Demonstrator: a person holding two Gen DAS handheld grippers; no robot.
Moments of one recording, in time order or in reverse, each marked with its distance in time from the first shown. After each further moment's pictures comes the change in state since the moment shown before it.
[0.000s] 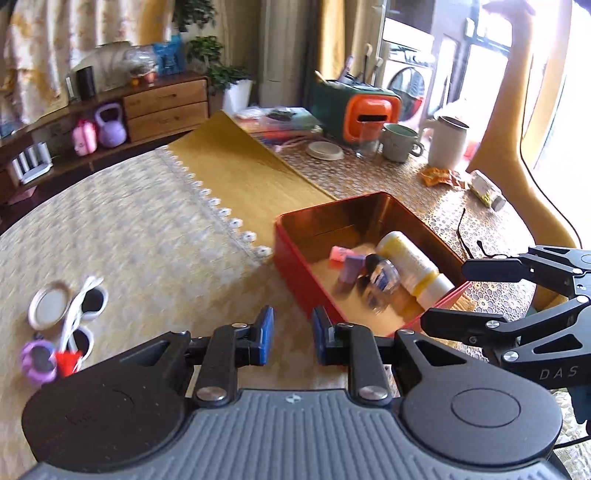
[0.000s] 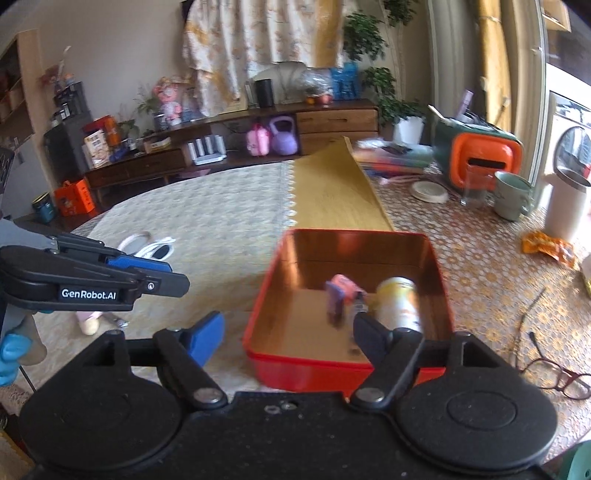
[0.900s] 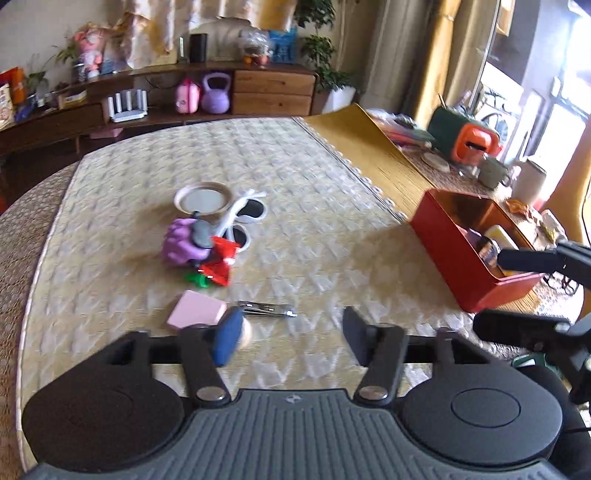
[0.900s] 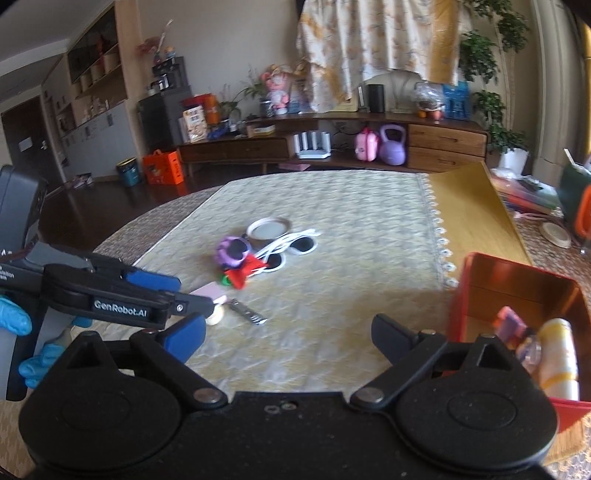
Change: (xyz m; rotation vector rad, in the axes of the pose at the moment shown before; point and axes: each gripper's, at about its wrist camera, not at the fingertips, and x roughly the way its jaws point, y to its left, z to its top) left arm -0.072 0.124 -0.105 -0.264 -0.047 0.162; right arm 0.028 0.127 -0.005 -0.190 0.009 0.249
